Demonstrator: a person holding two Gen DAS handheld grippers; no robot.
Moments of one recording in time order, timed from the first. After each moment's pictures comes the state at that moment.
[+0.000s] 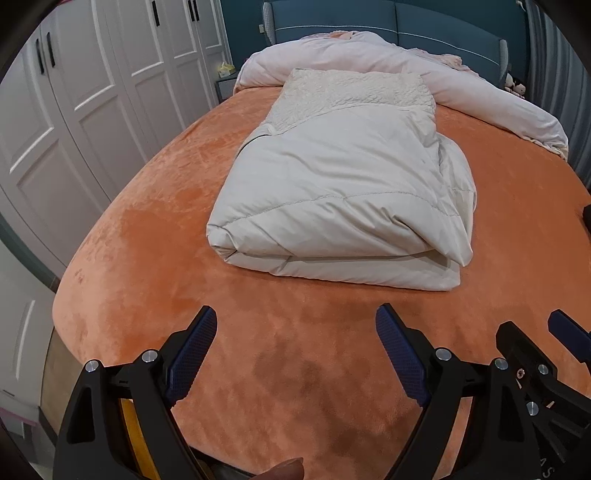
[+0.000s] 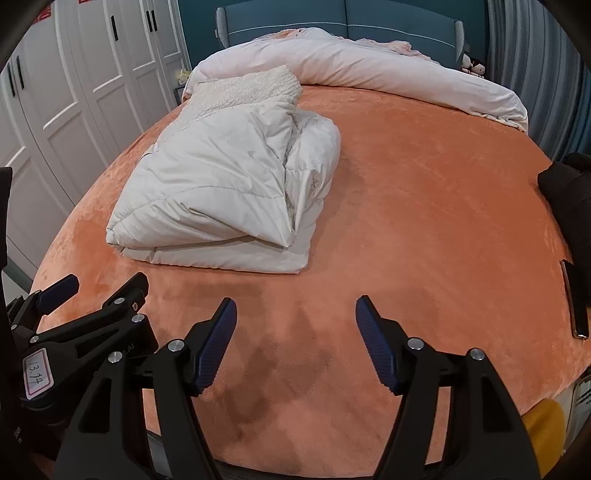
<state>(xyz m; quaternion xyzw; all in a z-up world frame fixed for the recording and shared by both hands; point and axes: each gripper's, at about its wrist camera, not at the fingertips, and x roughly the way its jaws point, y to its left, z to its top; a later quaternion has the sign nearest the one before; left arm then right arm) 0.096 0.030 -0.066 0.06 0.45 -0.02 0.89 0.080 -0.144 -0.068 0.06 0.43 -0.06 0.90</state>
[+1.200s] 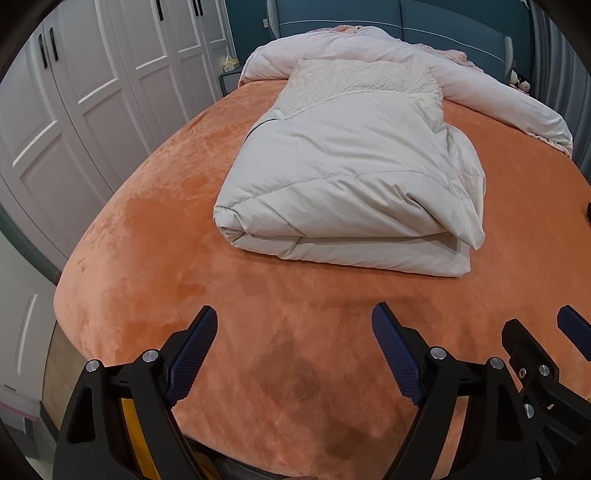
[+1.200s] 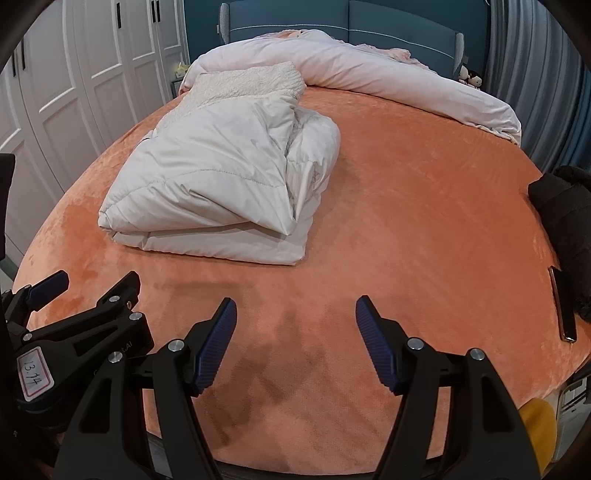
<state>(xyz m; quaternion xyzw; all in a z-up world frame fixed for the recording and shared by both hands) 0.090 0.039 -0.077 0.06 0.45 -0.01 0.89 0.075 -0.131 -0.074 0.03 0.43 -0.08 0.90</state>
